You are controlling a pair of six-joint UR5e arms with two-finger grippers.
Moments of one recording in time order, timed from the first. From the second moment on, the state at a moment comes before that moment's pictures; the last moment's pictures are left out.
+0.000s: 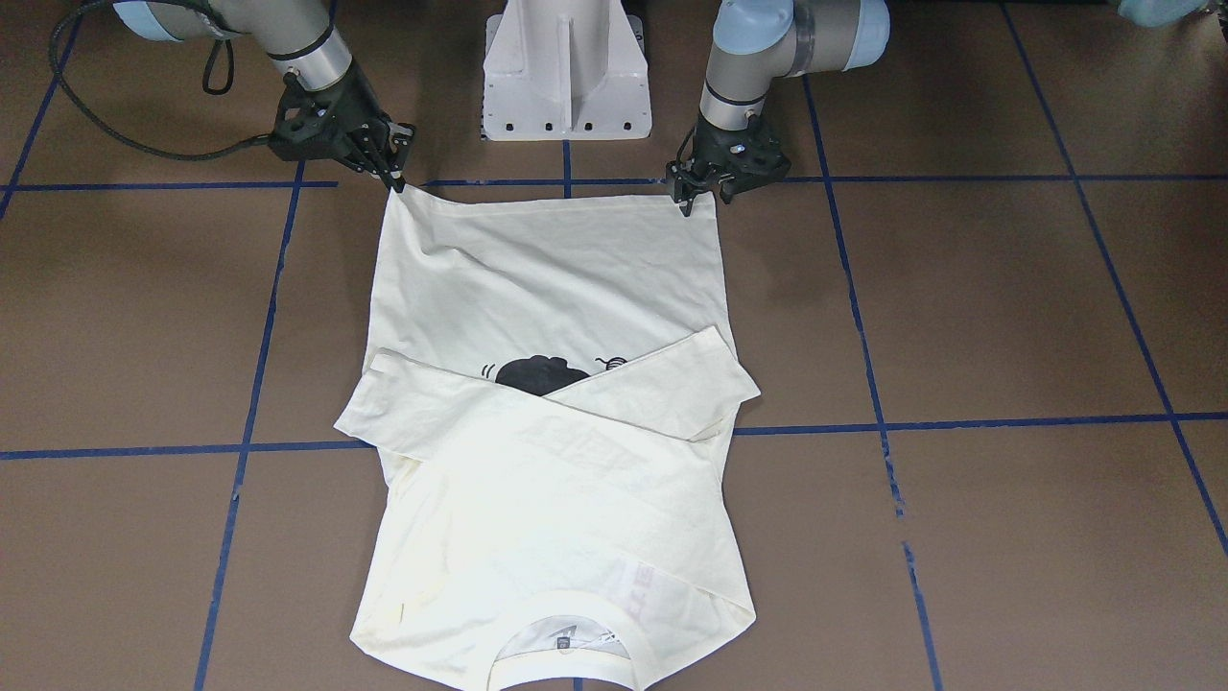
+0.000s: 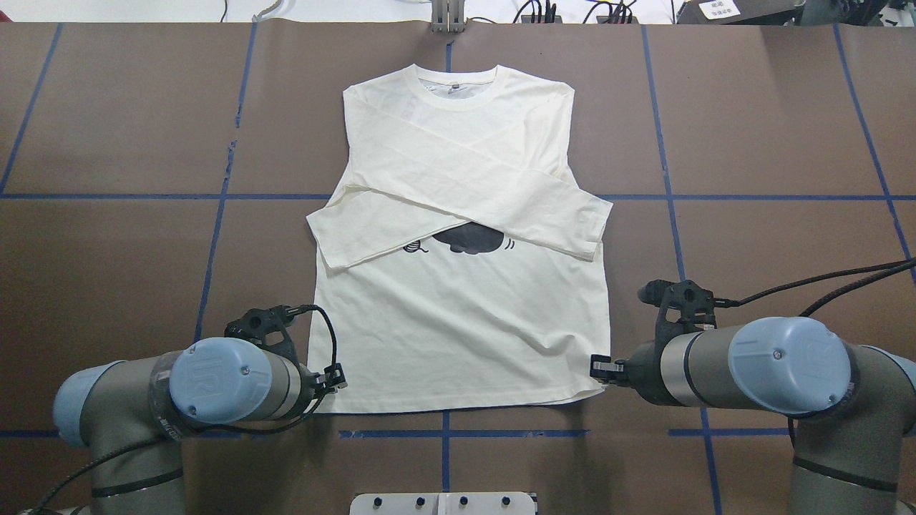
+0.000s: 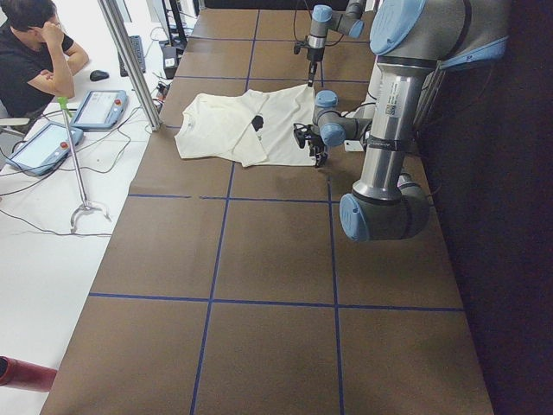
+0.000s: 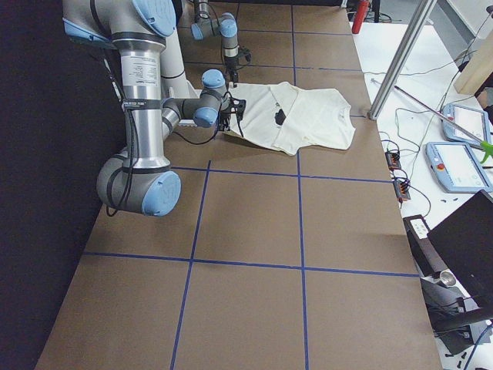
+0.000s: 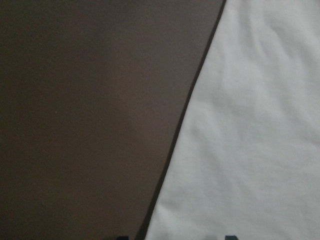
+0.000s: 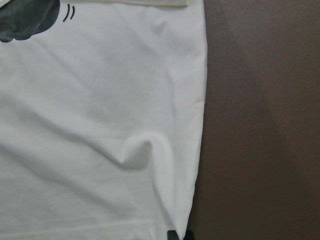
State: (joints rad) left arm -0.26 -1.86 -1.95 -1.71 -1.70 -1.74; right arm 0.33 -1.52 2.13 -1.20 1.74 1.54
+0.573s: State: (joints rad) left arm -0.26 -1.86 -1.95 -1.71 -1.70 -1.74; right arm 0.33 -1.52 2.13 -1.20 1.74 1.54
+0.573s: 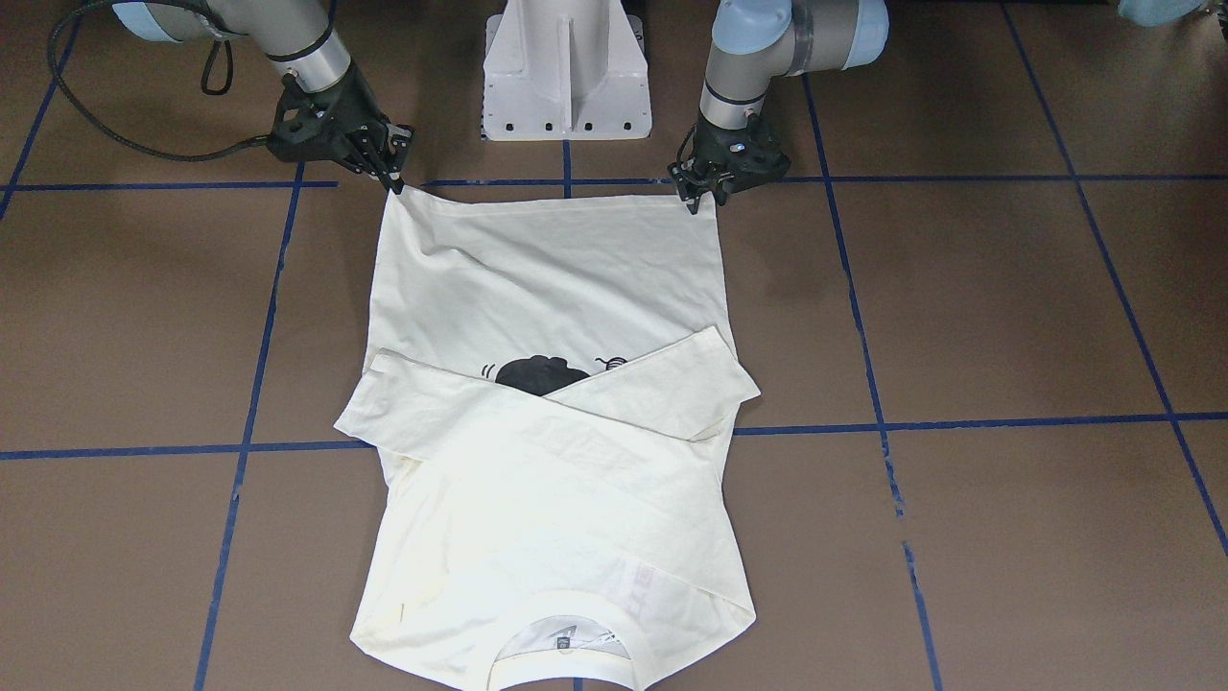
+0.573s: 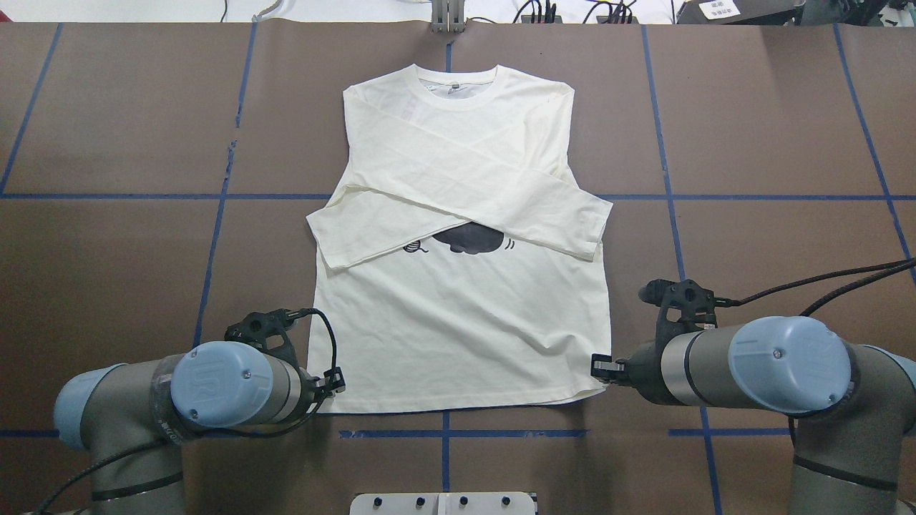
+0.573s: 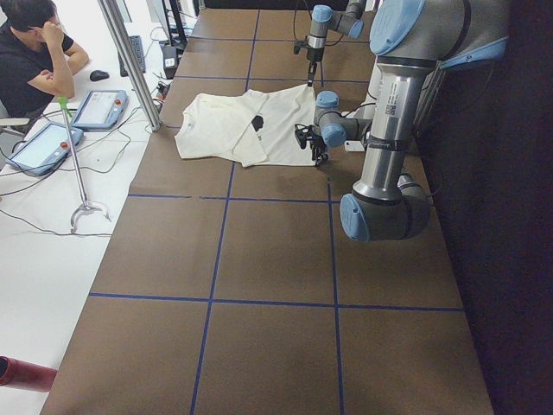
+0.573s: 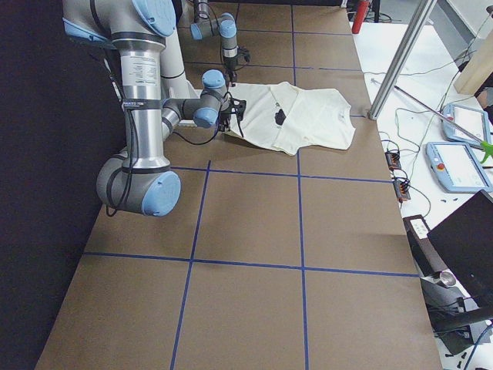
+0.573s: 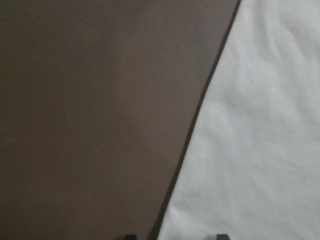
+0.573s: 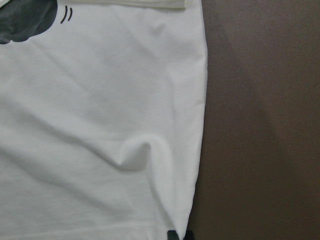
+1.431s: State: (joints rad) left arm -0.26 -1.82 -2.09 -1.62 -1.70 -1.71; right arm 0.36 -1.53 2.16 -1.20 1.80 1.53
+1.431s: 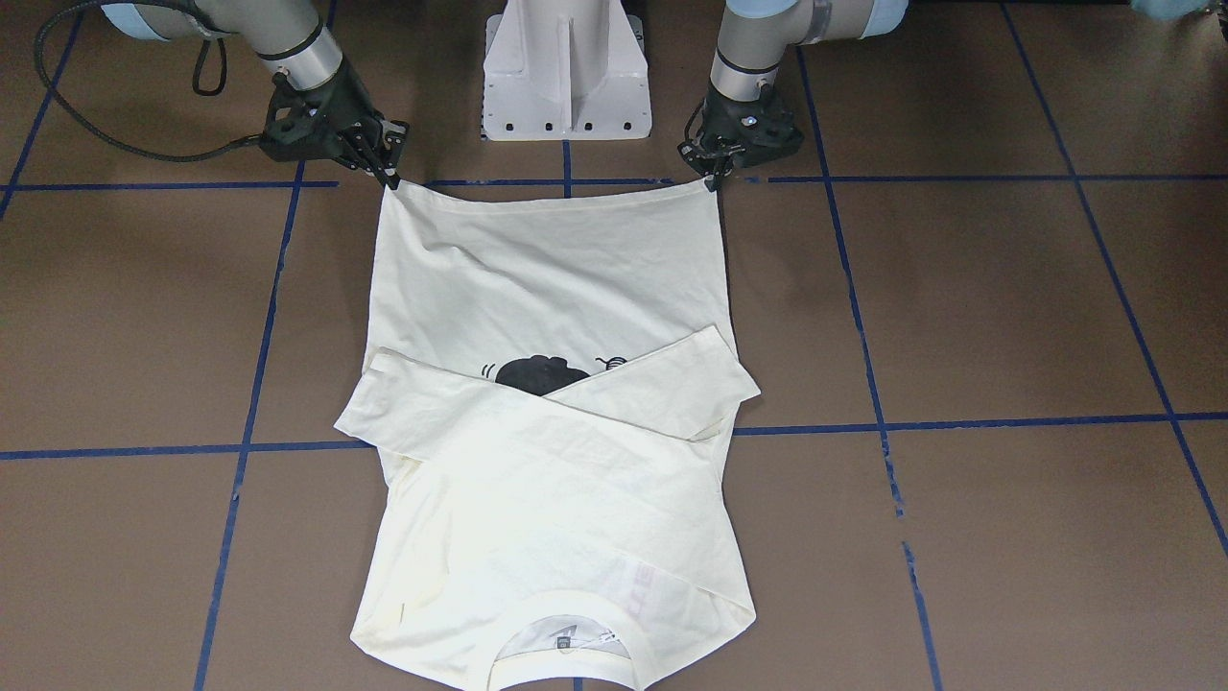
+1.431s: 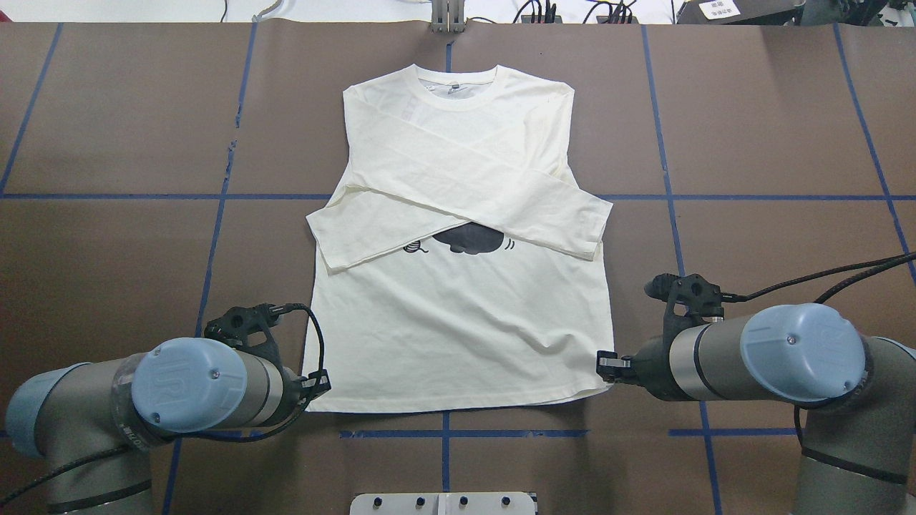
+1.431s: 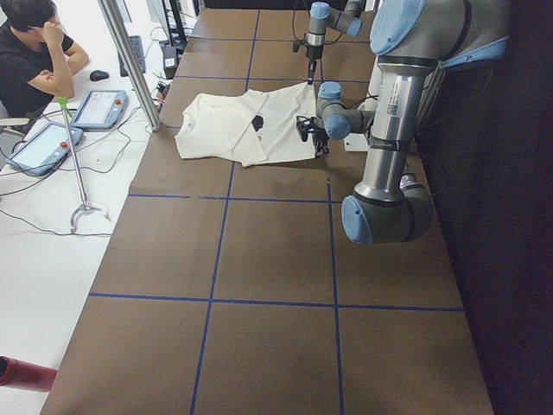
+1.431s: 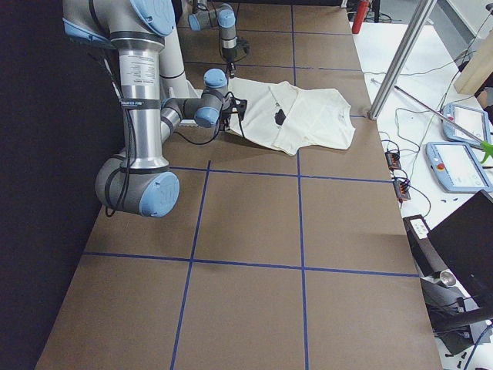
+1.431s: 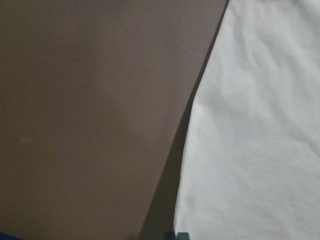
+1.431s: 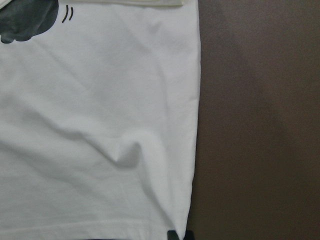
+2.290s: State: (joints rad) left arm -0.12 -1.59 -2.41 -1.60 -1.71 -1.61; right arm 0.32 -1.67 2.32 -1.21 1.96 1.53
